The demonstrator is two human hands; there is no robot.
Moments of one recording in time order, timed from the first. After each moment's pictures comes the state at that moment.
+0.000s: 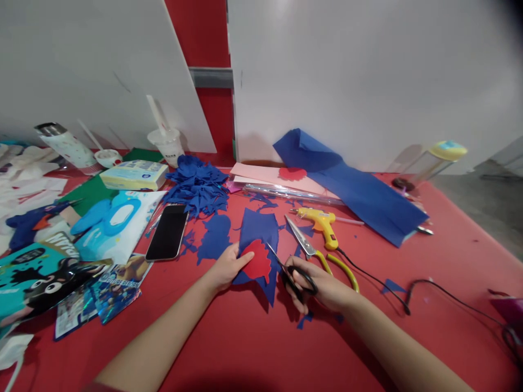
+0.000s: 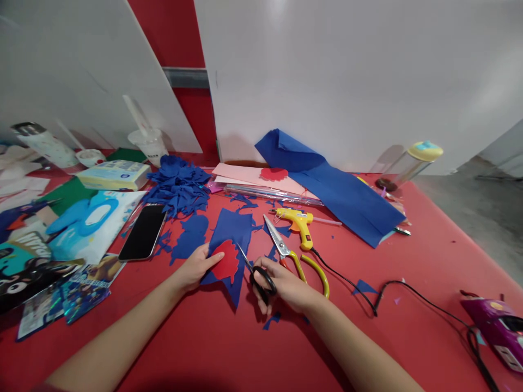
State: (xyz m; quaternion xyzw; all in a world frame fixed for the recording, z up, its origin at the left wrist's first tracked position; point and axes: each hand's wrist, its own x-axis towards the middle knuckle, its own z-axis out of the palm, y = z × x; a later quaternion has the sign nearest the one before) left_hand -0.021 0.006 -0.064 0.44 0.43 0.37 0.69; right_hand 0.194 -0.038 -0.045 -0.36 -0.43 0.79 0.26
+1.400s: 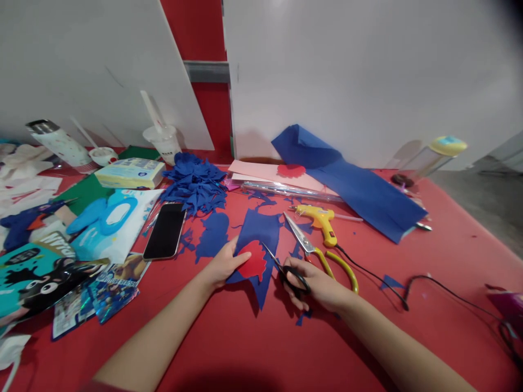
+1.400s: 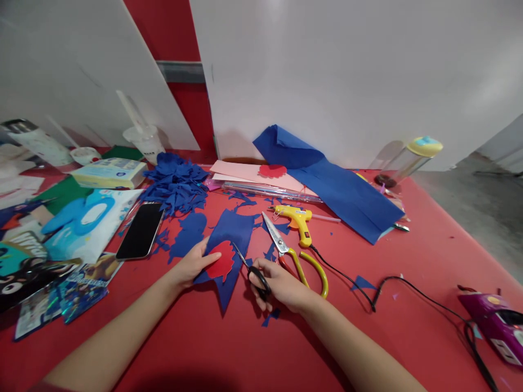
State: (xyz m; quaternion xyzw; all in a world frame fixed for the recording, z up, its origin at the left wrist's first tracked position) left_hand -0.026 0.009 -0.063 0.46 0.42 0.37 0.69; right_hand 0.187 -0.040 -0.046 -0.37 -0.41 0.78 0.28
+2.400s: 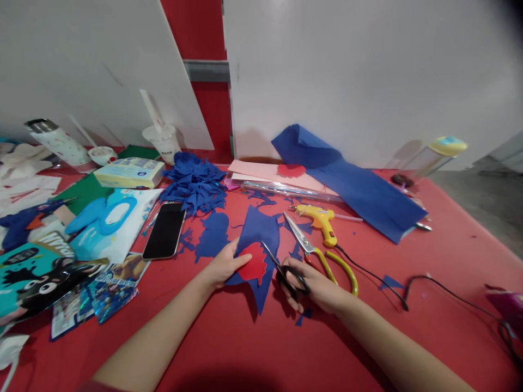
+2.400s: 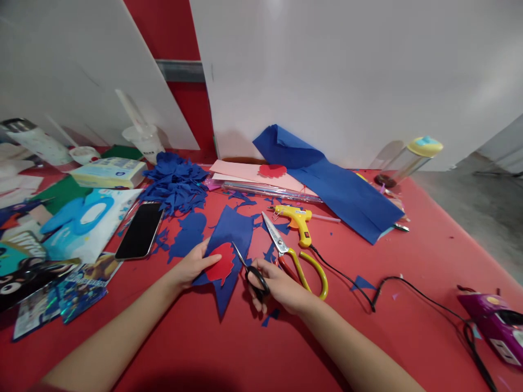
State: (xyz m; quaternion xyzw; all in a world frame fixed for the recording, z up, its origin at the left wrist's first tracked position) left_hand -0.026 0.008 -0.061 0.48 0.42 0.35 0.68; right_hand 0.185 -0.042 -0.048 -0.37 -0.41 0.78 0.28
